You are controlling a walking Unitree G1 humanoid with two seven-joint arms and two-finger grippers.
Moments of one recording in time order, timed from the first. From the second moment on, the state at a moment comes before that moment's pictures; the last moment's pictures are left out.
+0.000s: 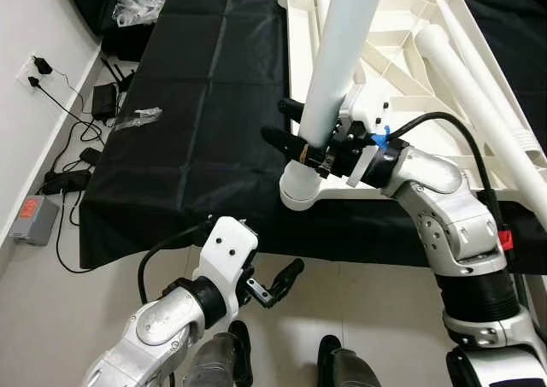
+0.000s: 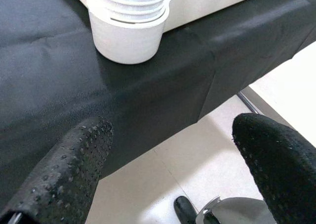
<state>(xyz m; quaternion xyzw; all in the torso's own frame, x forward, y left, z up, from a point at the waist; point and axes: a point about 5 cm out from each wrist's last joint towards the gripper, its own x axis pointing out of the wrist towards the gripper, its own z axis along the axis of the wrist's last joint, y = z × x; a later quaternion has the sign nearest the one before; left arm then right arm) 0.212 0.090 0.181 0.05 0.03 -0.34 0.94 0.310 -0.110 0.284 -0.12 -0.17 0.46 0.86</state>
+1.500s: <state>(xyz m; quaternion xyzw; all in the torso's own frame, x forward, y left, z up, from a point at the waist) 0.219 0.096 0.185 0.07 0.01 -0.33 0.94 0.344 -0.134 0.280 -0.05 -0.14 0.09 0.99</state>
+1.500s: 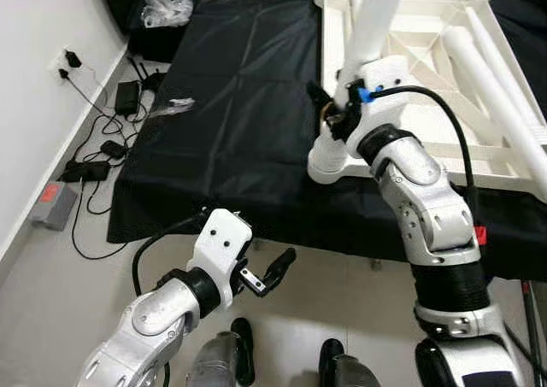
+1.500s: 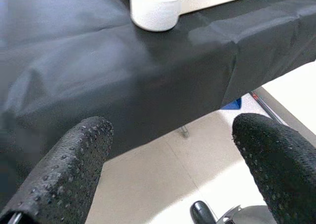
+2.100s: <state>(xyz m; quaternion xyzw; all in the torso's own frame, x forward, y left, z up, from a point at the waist) 0.224 0.102 0.184 0.07 0.01 -0.31 0.95 0.338 -0.163 0.283 -0.03 -0.17 -0.13 0.98</state>
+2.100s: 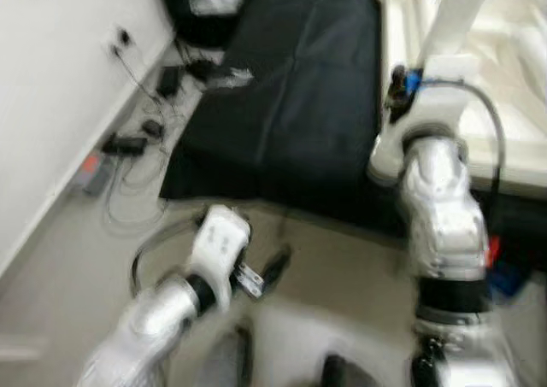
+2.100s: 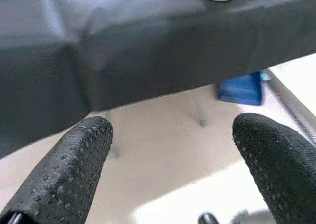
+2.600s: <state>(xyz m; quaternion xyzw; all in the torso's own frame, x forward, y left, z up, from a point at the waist) 0.224 0.101 0.184 0.07 0.01 -0.32 0.95 0.347 -0.172 0.289 0.00 -0.15 -0.24 0.96</state>
